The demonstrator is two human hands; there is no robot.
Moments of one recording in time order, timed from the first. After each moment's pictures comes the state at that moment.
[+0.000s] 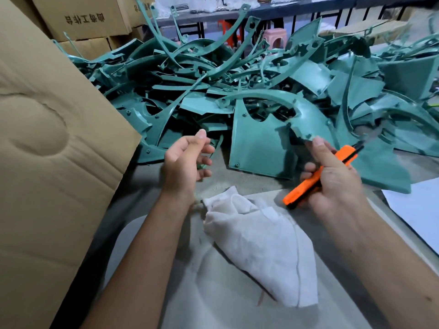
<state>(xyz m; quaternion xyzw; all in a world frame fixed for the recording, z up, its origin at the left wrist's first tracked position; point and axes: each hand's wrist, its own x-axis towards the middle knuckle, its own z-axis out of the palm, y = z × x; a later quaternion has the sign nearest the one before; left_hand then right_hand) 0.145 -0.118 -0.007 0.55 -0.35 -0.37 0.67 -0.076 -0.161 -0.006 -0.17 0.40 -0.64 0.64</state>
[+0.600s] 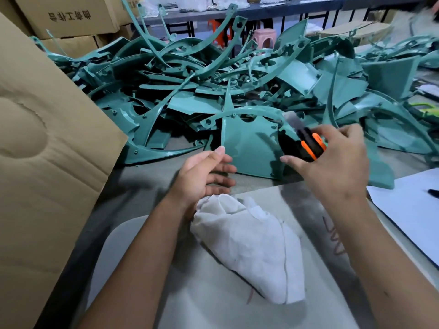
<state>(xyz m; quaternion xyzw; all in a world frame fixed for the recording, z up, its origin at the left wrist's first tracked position) 0.118 -0.115 -0.010 0.53 -0.38 -0.53 0.54 -0.113 -0.173 0.000 -0.64 0.65 -0.40 0.06</state>
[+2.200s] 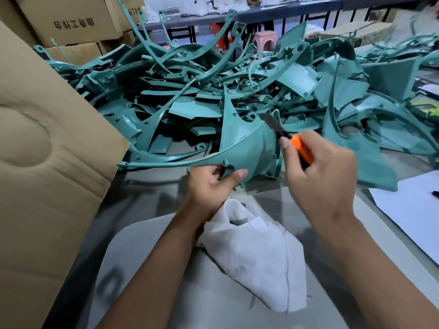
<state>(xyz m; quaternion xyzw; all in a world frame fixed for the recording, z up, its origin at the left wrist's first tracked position) 0.096 -0.116 -0.023 0.58 -0.49 -0.32 0.57 -0.090 -0.147 0.002 -0.71 0.48 -0.51 0.01</state>
